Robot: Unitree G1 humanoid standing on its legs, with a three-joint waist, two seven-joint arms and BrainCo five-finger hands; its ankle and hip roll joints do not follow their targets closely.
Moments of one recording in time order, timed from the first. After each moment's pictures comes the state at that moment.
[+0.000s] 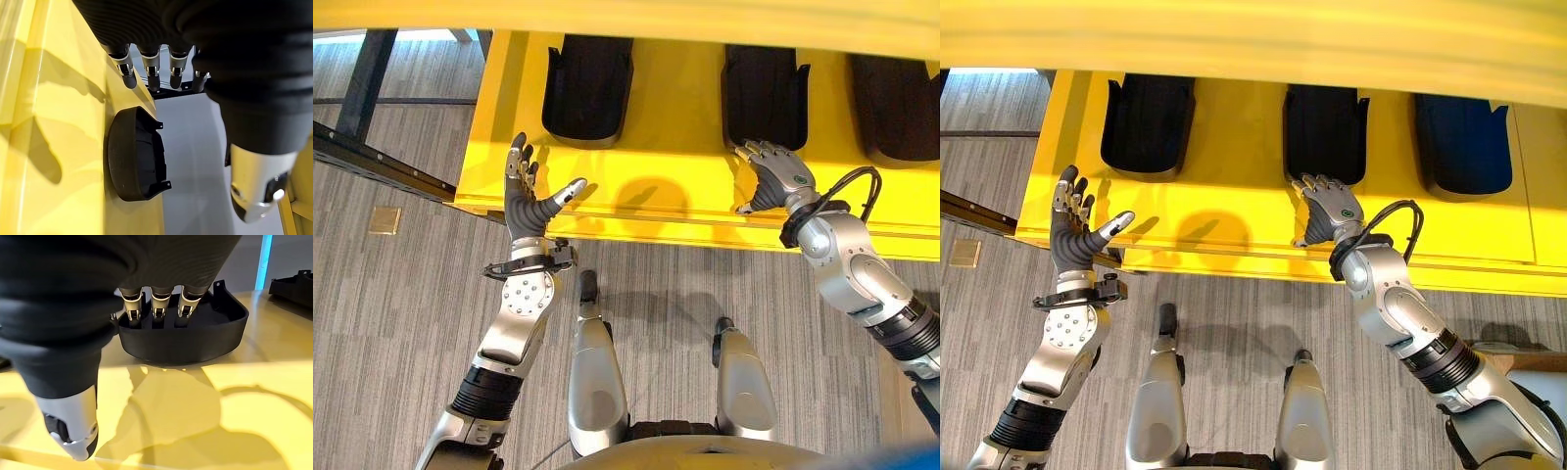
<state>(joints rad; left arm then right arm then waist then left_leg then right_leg) -0.15 0.41 -0.15 -0.17 -0.25 -0.16 0.52 -0.55 -0.76 0.52 -0.18 -0.65 0.46 0.13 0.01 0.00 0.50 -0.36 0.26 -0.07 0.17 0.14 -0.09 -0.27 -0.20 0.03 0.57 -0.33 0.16</state>
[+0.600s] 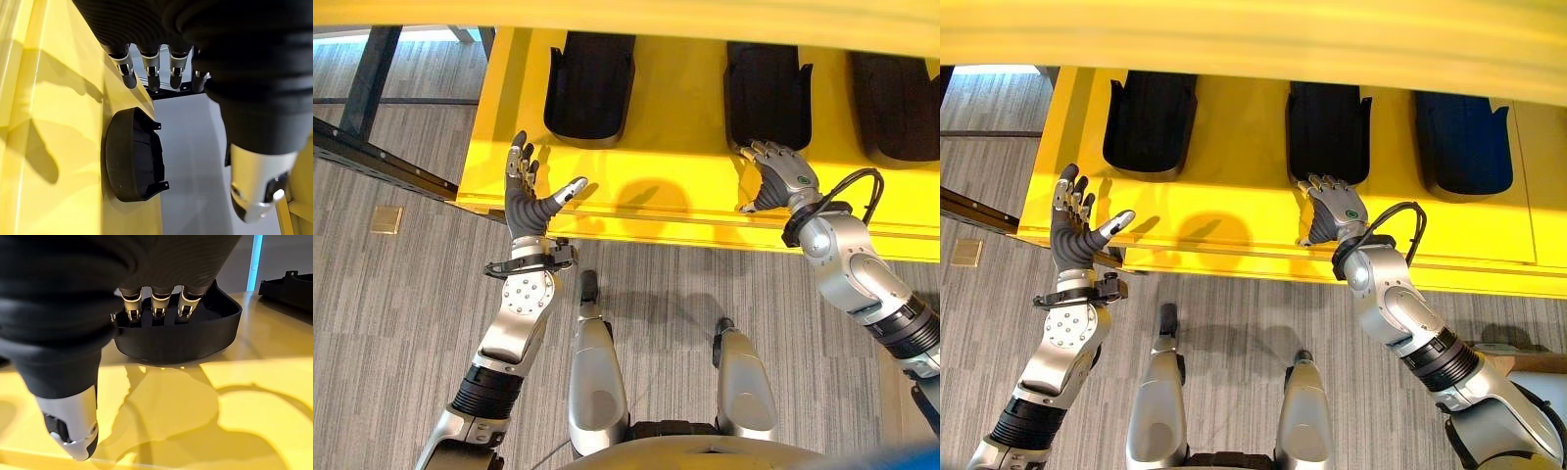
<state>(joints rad) -0.15 0.41 -0.15 -0.17 -0.25 -0.16 0.52 -0.55 -0.76 0.52 -0.17 -0.64 0.47 0.11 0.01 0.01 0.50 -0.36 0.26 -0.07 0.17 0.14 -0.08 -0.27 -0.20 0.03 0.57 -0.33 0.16</state>
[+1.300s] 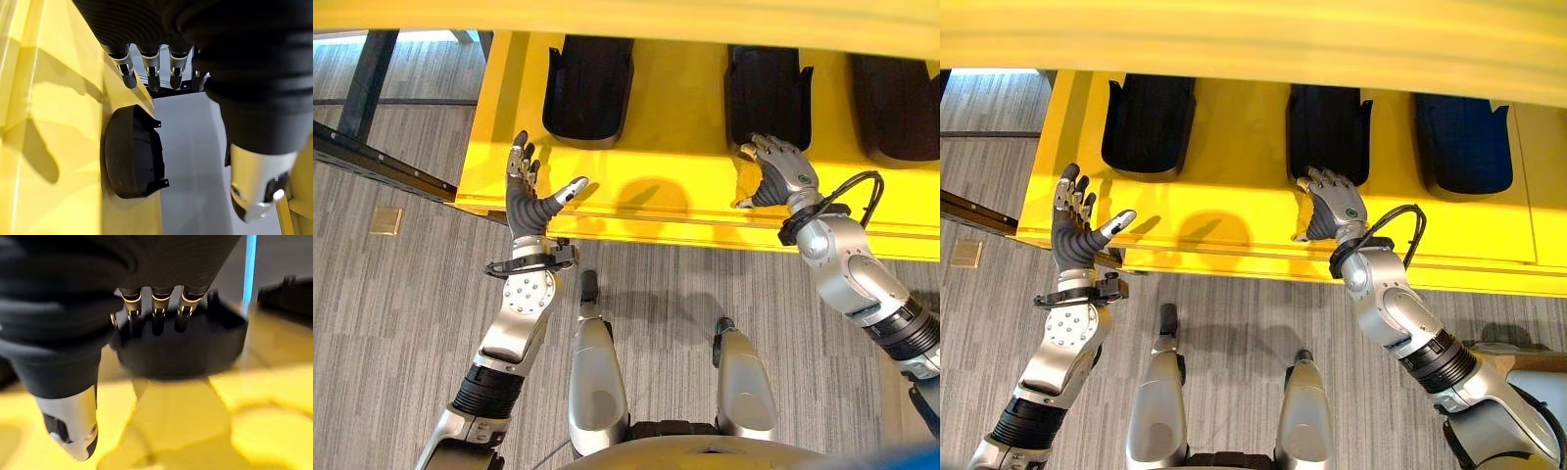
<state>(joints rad) -0.16 0.41 -0.17 -0.17 -0.24 -0.16 0.52 -0.53 -0.74 0.51 -0.18 -0.61 0.47 -0.13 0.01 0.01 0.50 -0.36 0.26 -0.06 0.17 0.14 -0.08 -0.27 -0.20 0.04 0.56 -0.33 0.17</state>
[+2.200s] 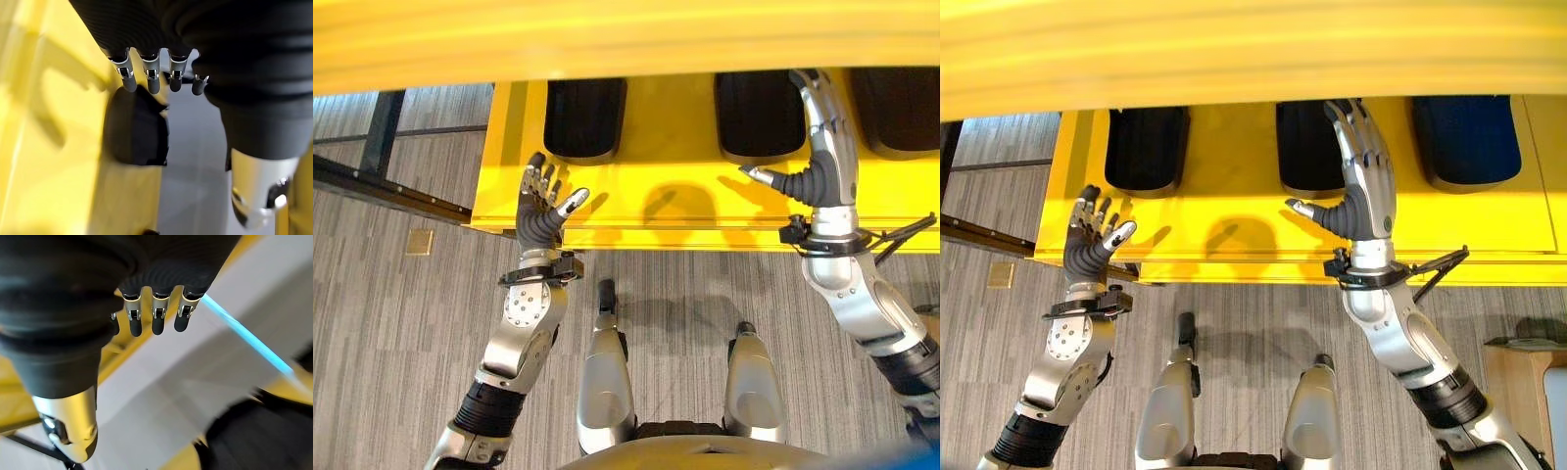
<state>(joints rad) 0.00 0.35 -0.18 -0.23 -0.65 -0.17 0.35 -0.18 -0.67 0.25 -0.32 -0.31 -0.04 -0.60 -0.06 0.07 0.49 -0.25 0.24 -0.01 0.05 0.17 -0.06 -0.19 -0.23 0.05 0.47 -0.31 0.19</state>
